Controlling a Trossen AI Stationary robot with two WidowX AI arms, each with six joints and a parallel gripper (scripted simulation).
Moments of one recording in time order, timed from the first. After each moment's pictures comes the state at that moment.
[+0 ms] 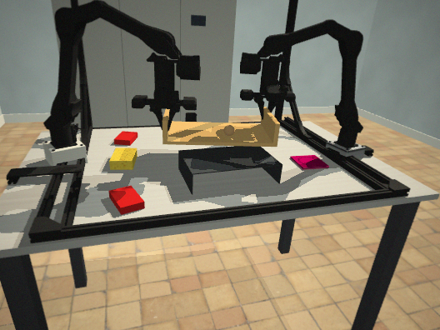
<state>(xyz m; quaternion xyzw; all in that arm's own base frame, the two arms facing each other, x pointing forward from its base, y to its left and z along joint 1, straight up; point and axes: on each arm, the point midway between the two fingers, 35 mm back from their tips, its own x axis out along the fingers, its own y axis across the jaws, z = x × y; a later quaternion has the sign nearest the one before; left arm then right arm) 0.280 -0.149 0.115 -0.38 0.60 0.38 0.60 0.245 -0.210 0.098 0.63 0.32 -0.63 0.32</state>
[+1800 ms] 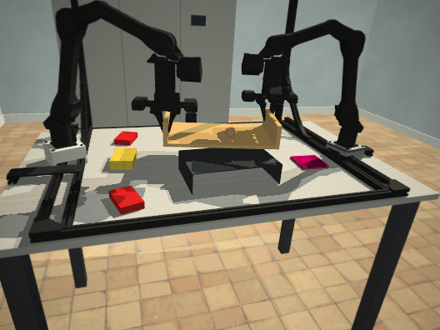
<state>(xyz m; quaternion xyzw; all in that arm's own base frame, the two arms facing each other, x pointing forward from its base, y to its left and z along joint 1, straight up) 0.284 -0.132 0.115 -0.38 0.60 0.38 0.59 0.237 -0.225 0.097 0.63 0.32 -0.63 0.32</state>
